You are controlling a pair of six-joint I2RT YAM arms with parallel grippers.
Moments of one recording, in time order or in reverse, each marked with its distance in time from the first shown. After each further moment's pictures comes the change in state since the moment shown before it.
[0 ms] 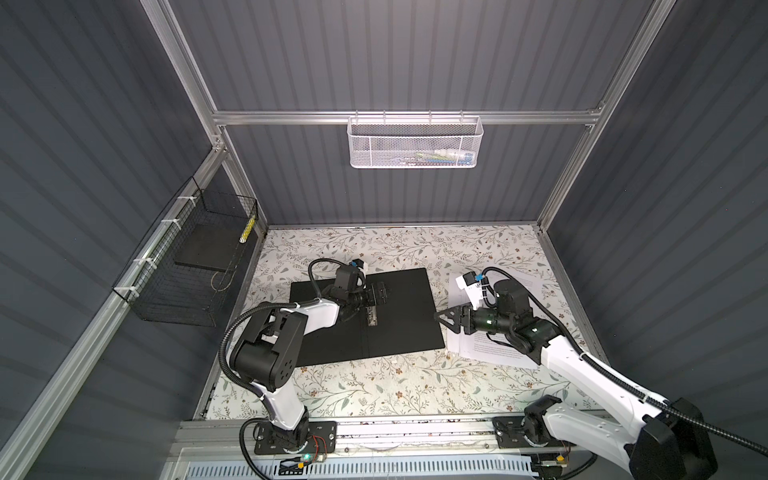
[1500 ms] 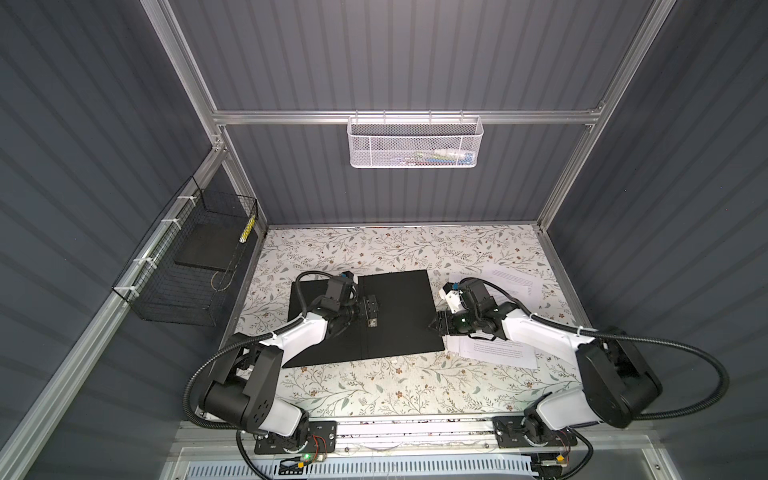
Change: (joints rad) left arm -0.044 -0.288 -0.176 -0.251 -0.103 -0.024; right arm 0.048 0.473 0.150 -0.112 0.231 -0.007
